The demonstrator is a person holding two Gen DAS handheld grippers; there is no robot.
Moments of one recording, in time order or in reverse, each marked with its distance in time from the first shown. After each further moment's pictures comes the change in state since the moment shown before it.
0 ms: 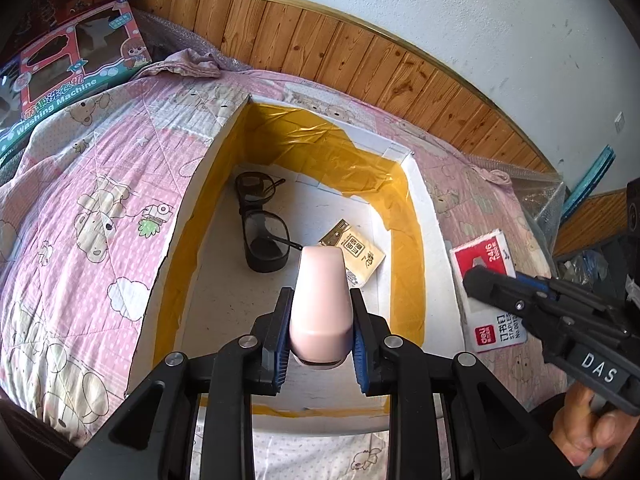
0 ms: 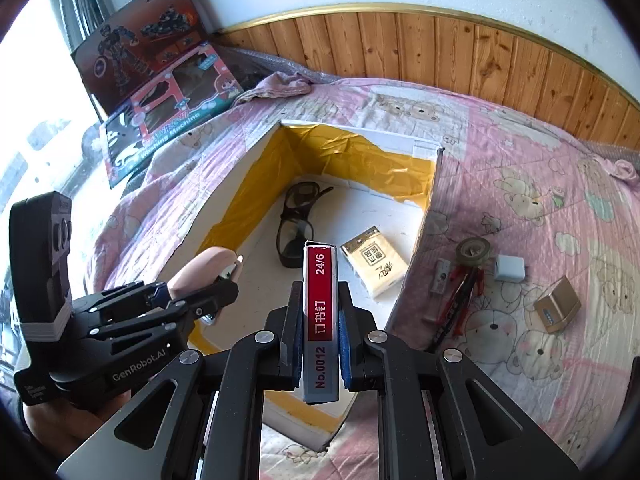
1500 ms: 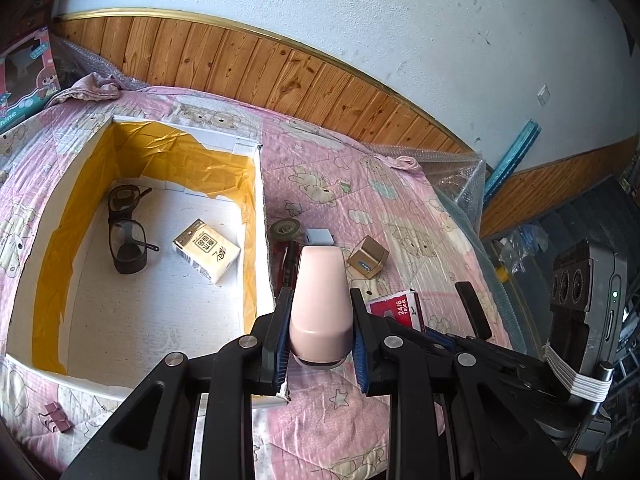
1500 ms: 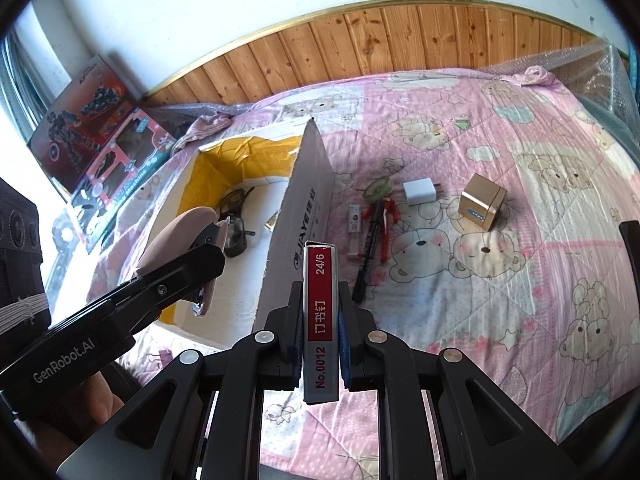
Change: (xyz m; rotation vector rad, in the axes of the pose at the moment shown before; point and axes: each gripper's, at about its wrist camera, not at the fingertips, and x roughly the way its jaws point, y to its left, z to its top) left arm -0.020 -0.109 -0.022 0.103 -0.038 -0.254; right arm -0.067 -0.060 -0.091 0.320 -0.118 -0.088
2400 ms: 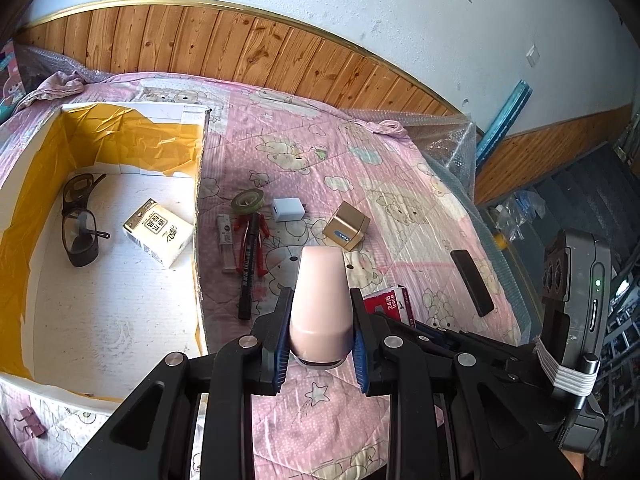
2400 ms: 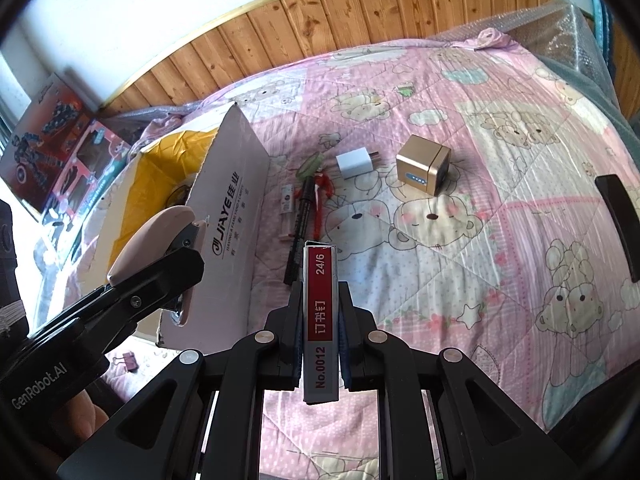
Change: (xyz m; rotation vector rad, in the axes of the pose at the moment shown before) left arm 0.049 -0.040 -0.016 0.075 0.089 -0.016; right arm 0.012 -0.063 -0.016 0.111 0.036 -0.088
